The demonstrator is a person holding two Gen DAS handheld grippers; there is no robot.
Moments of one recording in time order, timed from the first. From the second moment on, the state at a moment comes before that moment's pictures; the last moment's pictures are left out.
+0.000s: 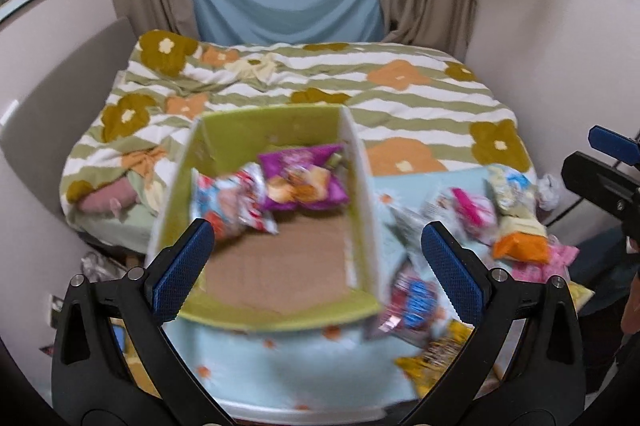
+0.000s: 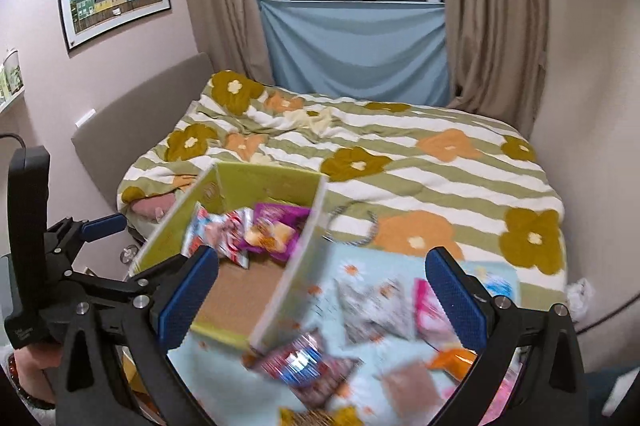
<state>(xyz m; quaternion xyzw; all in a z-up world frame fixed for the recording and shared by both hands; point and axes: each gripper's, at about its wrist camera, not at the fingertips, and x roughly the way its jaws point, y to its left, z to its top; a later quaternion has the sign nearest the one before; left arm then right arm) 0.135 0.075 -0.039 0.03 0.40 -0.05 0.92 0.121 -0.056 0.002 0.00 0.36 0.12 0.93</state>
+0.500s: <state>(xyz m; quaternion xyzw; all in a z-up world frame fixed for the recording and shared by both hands) 0.060 -0.034 -0.129 0.09 0.46 -0.15 0.87 0.024 -0.177 -0.078 0.04 0.44 0.06 0.90</state>
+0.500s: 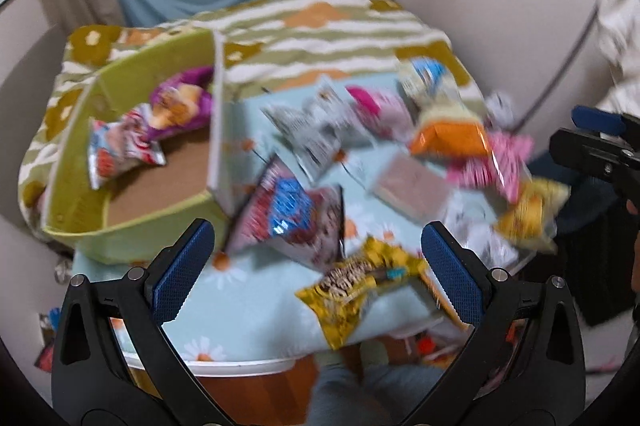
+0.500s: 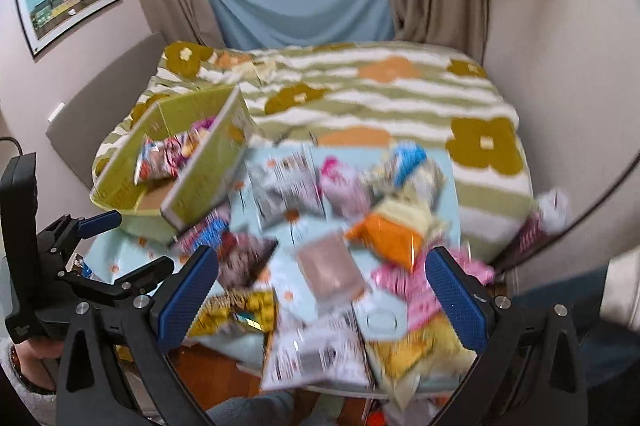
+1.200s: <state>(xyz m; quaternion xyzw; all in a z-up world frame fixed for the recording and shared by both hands) 0.065 -0.068 -0.258 0.23 0.50 -0.27 0.79 0.024 -0.158 -0.196 0.03 0.54 0.07 0.84</state>
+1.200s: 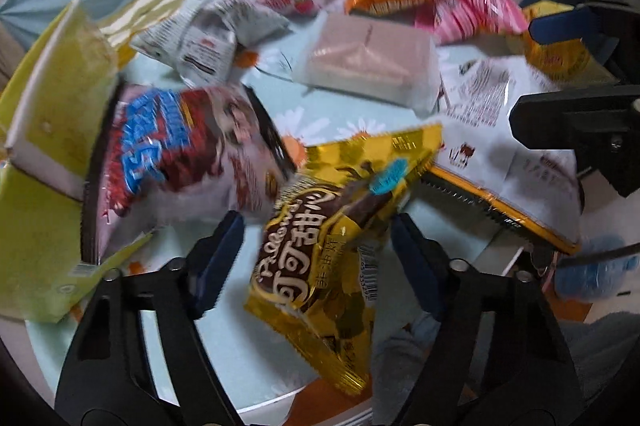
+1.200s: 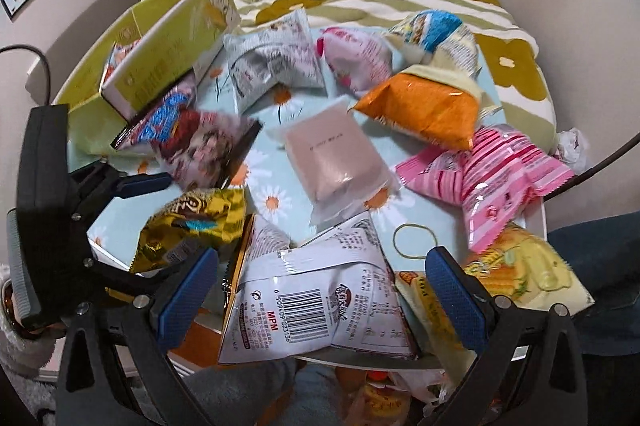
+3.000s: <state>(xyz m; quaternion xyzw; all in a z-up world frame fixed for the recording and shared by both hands) 0.059 -0.053 -0.269 0.21 0.53 -0.26 0.78 0.040 -0.112 -0.257 -0.14 0.59 0.10 0.79</state>
